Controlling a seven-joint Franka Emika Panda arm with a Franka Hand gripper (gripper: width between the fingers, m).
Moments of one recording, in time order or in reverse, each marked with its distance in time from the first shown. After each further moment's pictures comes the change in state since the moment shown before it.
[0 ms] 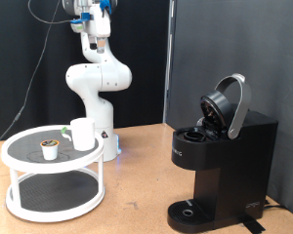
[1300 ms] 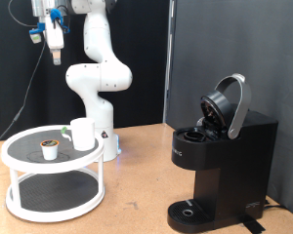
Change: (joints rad) arm -0.065 0.090 -0.182 0.016 -0.104 0.063 -0.233
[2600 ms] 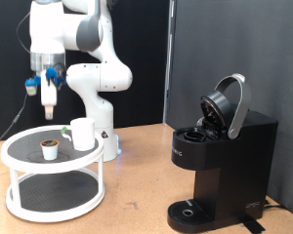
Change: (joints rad) arm -0.069 0.172 -0.011 -0.299 -0.088 0.551 0.091
